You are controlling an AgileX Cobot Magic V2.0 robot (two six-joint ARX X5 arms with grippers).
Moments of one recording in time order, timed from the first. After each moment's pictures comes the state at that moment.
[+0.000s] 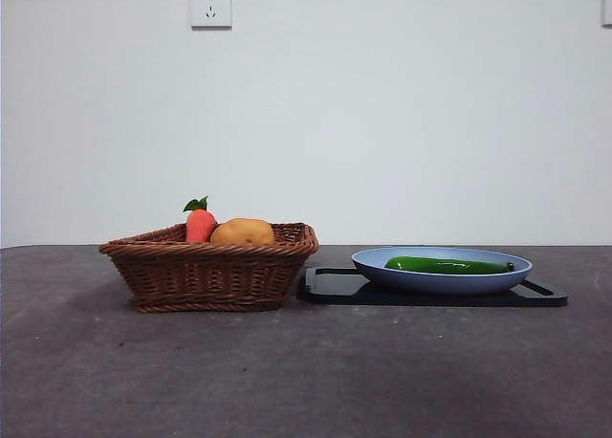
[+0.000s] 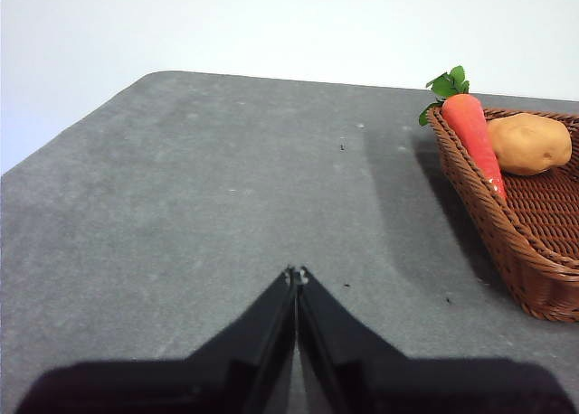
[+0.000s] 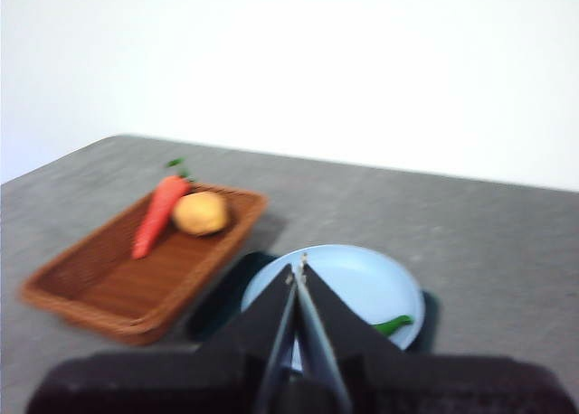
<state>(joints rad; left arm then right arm) 0.07 0.00 0.02 -0.16 -0.02 -0.08 0.08 0.30 0.53 -0.31 -0.30 -0.03</state>
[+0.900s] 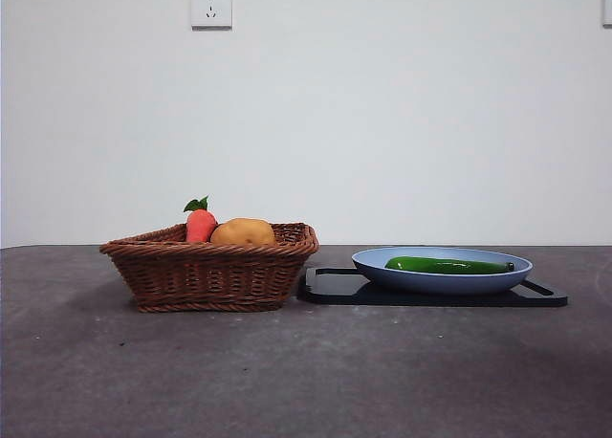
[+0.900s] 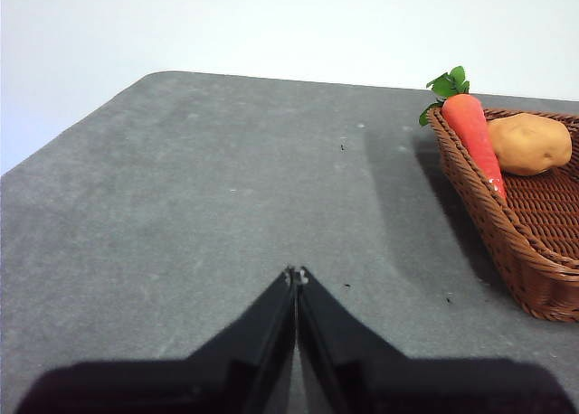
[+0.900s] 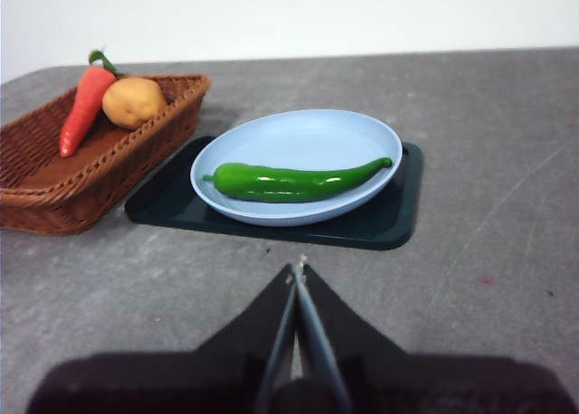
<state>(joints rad) 0.07 0.00 0.02 -0.16 -0.02 -0.08 0.08 0.00 0.03 -0.20 -0.23 0.03</state>
